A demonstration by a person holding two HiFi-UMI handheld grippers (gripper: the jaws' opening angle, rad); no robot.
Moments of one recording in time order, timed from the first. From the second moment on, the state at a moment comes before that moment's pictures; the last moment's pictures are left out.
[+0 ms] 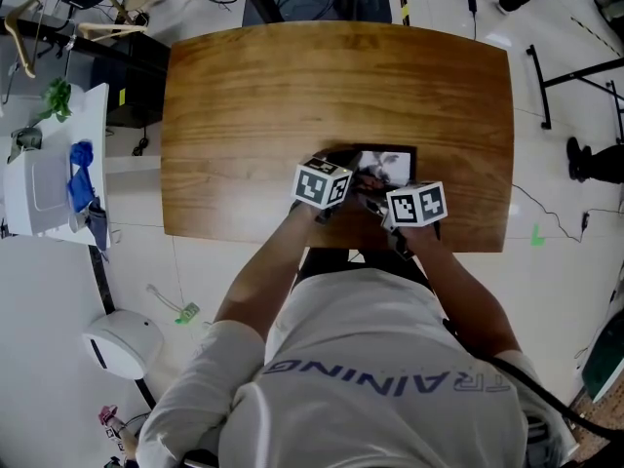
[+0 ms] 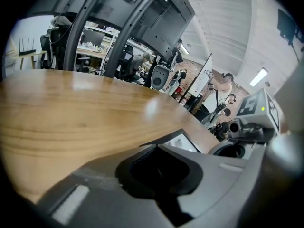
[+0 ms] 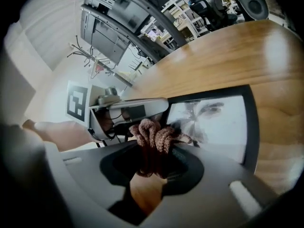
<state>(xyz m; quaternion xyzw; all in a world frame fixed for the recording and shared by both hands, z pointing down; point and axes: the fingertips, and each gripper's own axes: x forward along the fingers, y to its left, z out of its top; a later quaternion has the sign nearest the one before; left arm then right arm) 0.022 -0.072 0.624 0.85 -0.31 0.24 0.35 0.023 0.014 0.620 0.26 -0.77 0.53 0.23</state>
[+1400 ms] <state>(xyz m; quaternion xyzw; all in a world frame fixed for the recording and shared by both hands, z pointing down) 0.012 -0.064 0.638 0.86 -0.32 0.25 0.32 0.208 -0.029 0.551 0.48 -0.76 0.43 0.05</state>
